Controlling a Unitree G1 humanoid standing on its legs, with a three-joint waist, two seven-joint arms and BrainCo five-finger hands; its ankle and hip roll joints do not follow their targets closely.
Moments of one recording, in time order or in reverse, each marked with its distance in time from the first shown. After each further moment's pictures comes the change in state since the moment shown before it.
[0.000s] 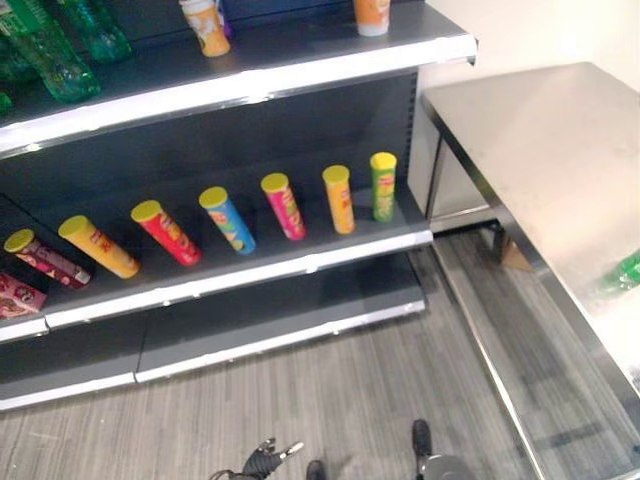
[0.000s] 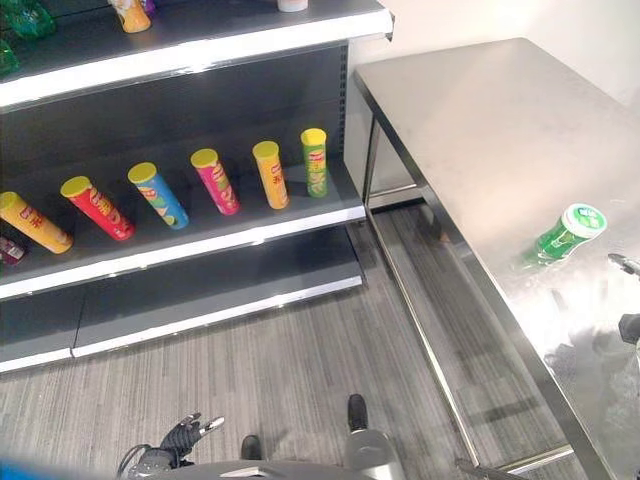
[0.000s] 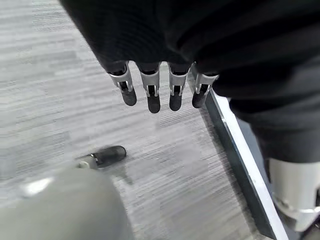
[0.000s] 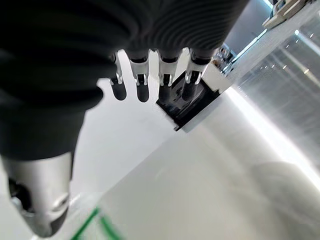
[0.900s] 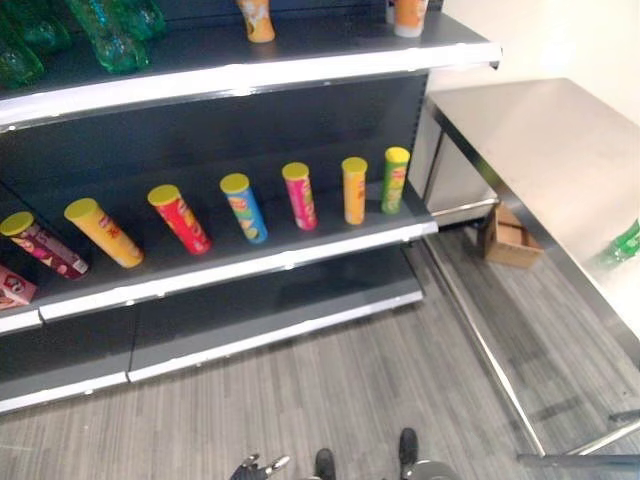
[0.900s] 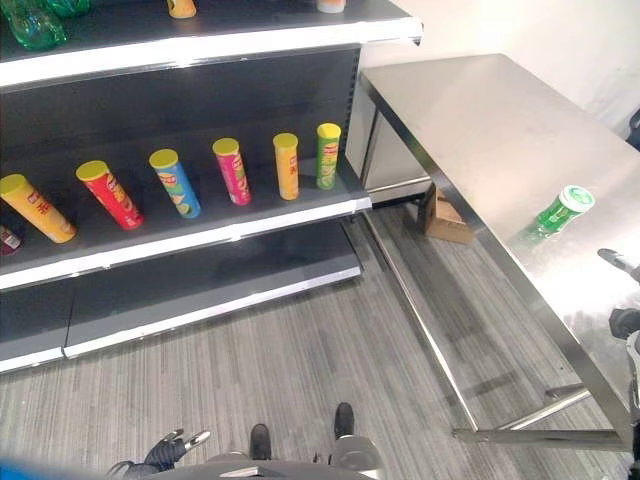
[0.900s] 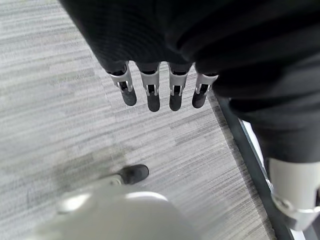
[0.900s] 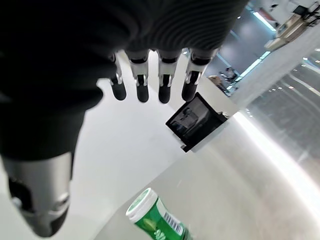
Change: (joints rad) left arm 0.034 0.035 0.008 0.003 -0.016 0.008 0.022; right arm -0.026 0.029 0.005 0.035 0.001 -0.022 -0.024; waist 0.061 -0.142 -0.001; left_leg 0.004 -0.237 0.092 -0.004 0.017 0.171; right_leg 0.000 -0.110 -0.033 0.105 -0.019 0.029
